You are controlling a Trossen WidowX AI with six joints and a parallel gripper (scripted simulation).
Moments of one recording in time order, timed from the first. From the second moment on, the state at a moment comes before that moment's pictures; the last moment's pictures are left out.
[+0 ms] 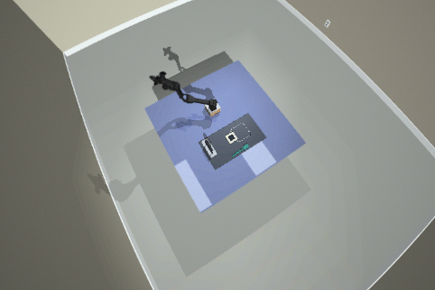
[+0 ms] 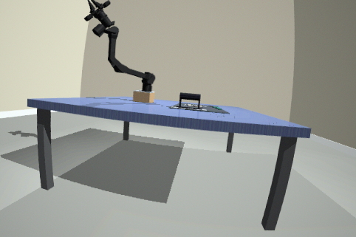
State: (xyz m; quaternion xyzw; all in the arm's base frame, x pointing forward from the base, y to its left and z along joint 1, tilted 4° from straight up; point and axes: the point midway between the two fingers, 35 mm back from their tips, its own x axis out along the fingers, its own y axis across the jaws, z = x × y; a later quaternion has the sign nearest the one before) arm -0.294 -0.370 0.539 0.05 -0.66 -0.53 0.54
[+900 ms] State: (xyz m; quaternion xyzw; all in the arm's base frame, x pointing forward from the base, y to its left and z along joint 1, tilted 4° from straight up) arm -0.191 -0.165 0.684 -0.19 -0.66 -0.39 0.61
